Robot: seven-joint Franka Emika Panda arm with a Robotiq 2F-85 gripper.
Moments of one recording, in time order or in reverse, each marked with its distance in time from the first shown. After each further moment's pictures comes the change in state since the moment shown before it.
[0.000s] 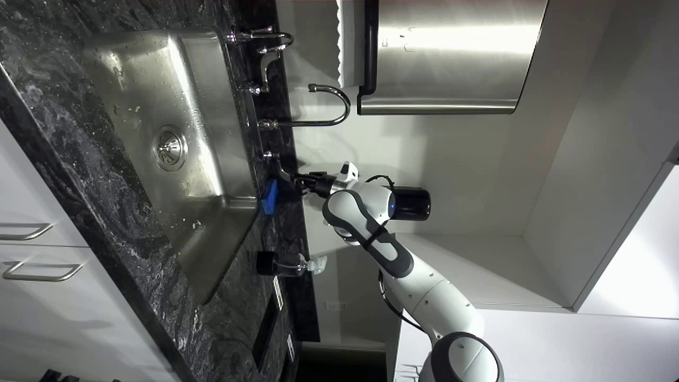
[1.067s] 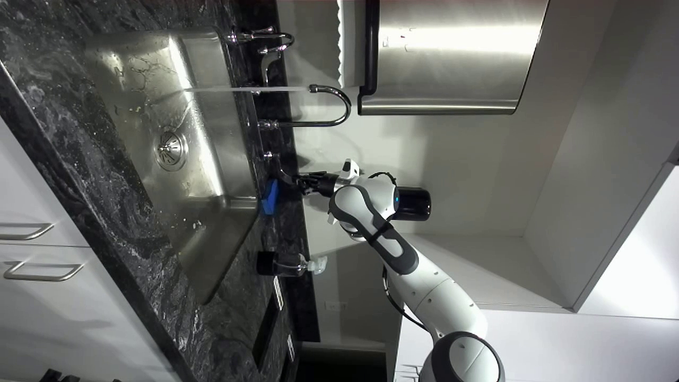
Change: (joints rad) arm 0.012 0.003 0.001 0.047 0.019 -0.117 -0.018
